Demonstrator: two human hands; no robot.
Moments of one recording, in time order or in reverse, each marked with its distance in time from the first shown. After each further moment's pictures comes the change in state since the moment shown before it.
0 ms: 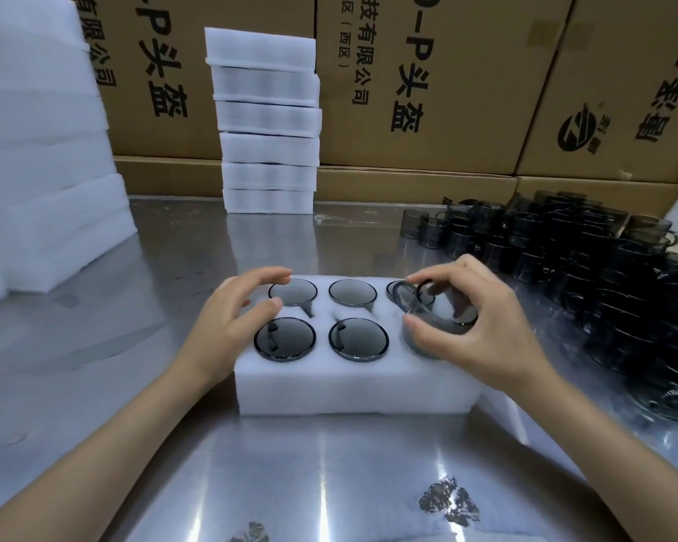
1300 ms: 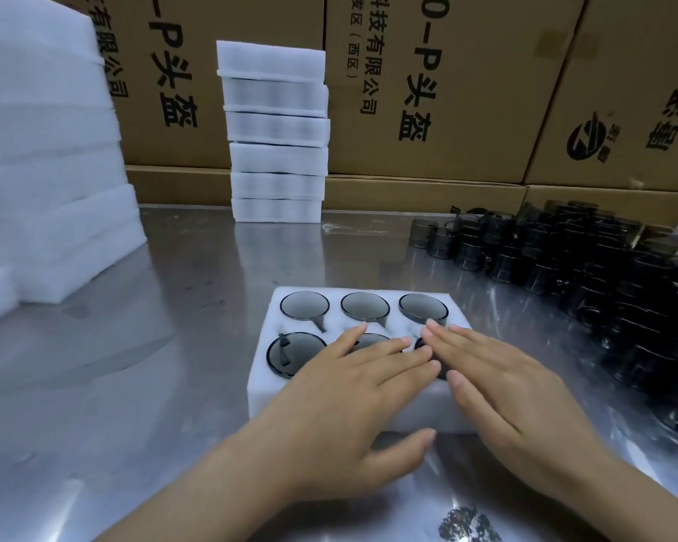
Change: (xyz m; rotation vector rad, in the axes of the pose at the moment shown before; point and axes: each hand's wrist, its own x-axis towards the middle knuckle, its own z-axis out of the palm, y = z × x) left_hand -0.038 0.063 0.049 0.799 -0.346 0.618; right_hand -0.043 -0.011 -0.009 -0.395 -0.306 0.015
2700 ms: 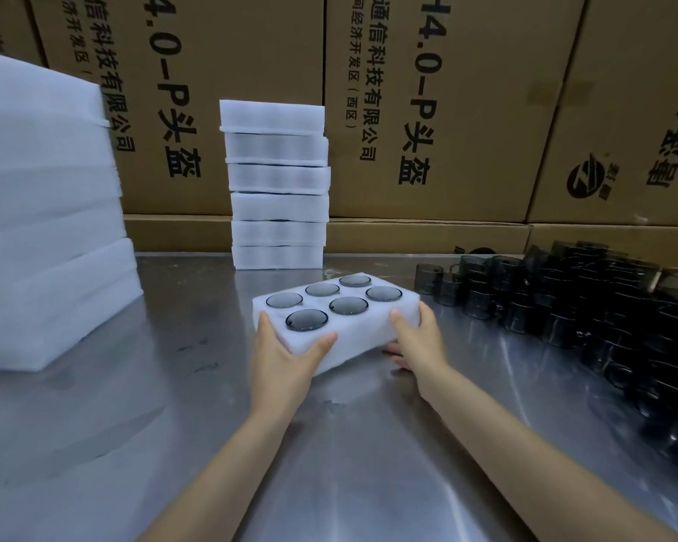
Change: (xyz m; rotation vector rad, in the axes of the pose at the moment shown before) left_hand 0.053 -0.122 0.073 -0.856 0.657 -1.009; right_hand 0.181 0.044 0.097 0.995 0.283 0.751
